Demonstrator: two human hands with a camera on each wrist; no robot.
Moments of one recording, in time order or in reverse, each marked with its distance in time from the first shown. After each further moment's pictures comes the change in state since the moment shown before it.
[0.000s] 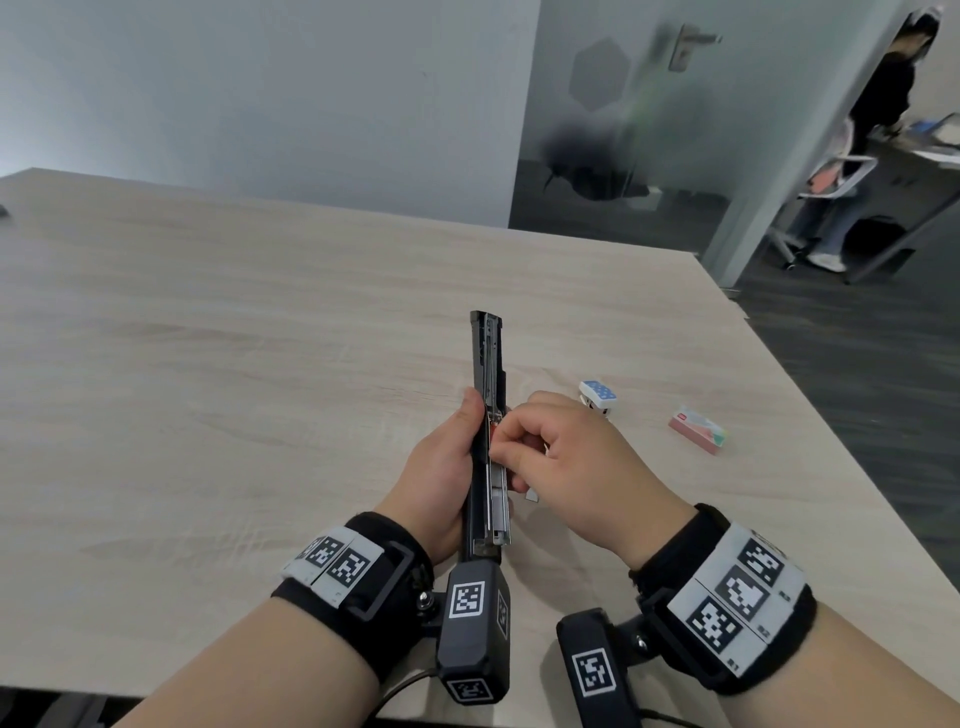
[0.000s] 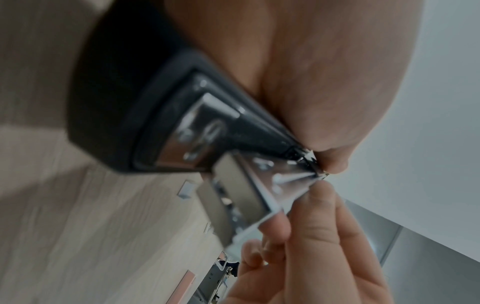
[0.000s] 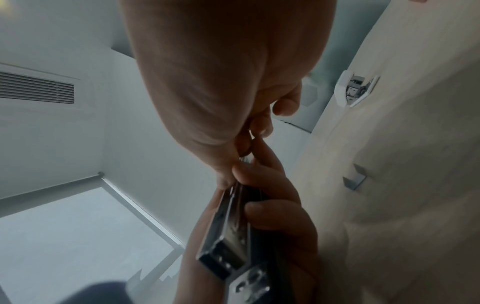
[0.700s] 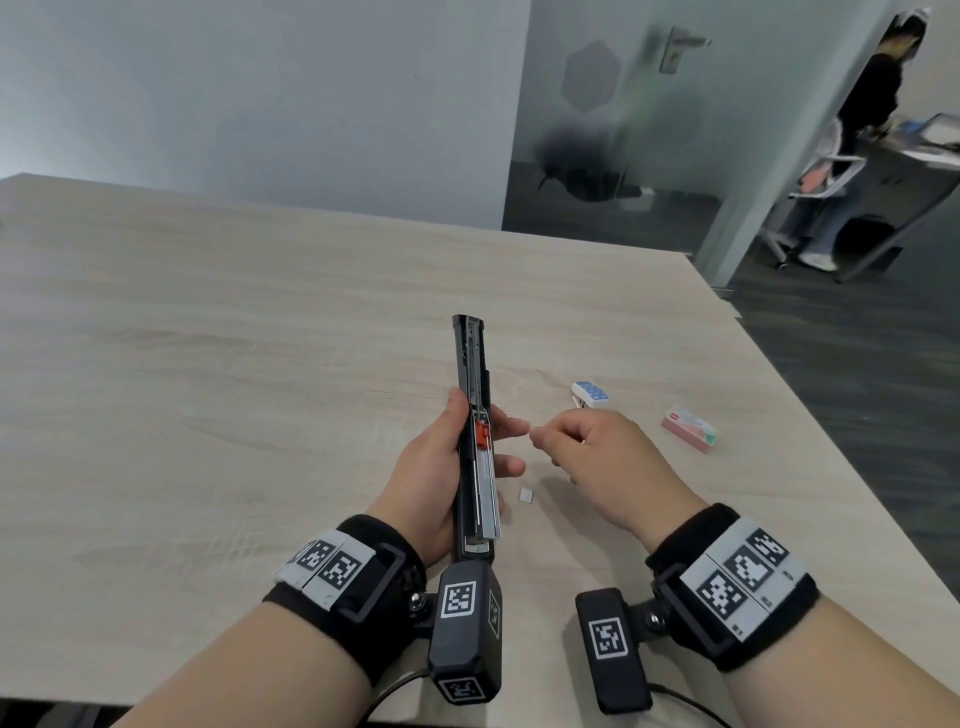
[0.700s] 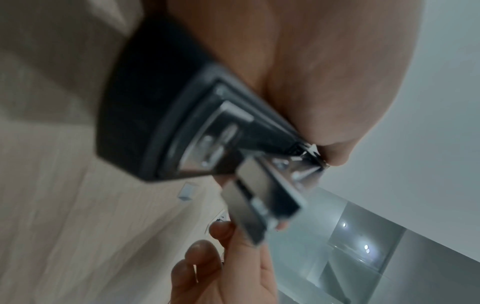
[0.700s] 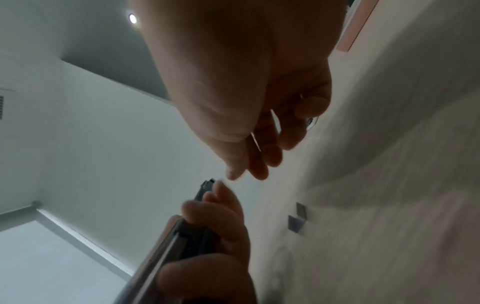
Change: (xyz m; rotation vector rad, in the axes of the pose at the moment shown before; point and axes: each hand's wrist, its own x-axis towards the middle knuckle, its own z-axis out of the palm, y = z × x) left_hand -0.001 0.003 -0.001 -0.017 0.055 0.038; right_hand 0.002 0.042 -0.015 -0.029 0.046 0.331
